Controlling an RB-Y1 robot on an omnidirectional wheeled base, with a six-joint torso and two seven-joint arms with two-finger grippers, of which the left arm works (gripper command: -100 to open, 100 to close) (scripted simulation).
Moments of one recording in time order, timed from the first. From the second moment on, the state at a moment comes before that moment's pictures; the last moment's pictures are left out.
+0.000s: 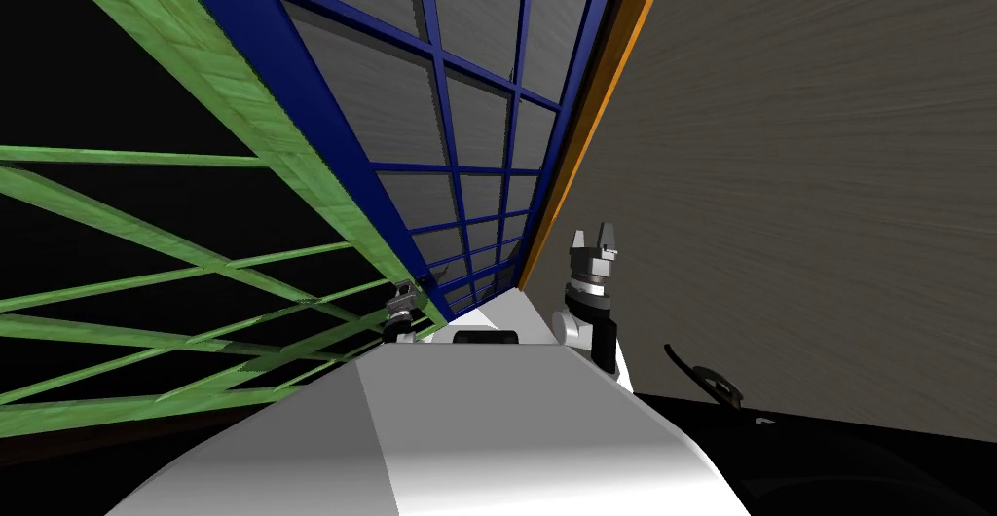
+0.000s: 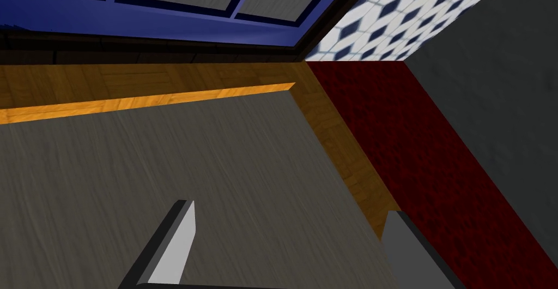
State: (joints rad) arm 0.00 0.04 0.63 -0.73 -0.20 -0.80 -1.40
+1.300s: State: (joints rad) arm 0.05 0.04 0.66 -0.73 -0.20 -0.80 -1.31
